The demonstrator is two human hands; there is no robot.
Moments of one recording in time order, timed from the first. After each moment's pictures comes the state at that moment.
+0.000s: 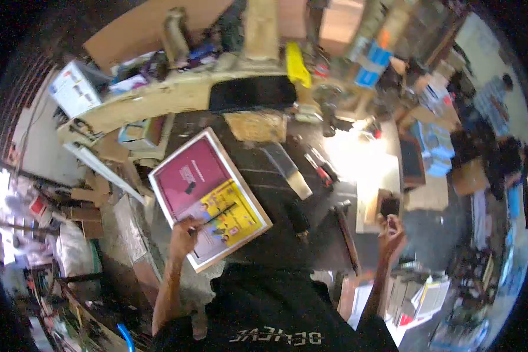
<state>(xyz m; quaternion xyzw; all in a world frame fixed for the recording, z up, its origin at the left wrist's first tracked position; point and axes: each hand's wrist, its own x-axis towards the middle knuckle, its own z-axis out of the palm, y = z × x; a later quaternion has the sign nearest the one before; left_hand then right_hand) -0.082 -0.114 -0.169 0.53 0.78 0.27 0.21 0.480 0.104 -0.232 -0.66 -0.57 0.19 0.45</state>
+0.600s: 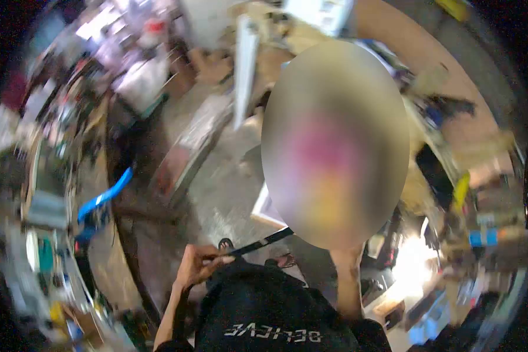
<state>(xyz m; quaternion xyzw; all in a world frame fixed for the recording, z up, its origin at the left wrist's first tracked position) 0.106 -0.336 -0.058 -0.02 0.81 0.54 0.20 0.110 -0.023 -0.034 -0.15 -0.74 0.64 0.14</state>
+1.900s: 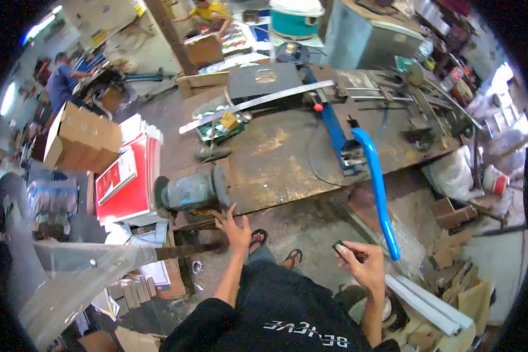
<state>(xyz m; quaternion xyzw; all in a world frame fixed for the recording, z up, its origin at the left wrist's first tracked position) 0.233 -0.632 -0.273 -0.76 0.47 0.15 -0.43 -0.075 -0.589 -0.038 0.45 -0.66 0.32 -0.51</state>
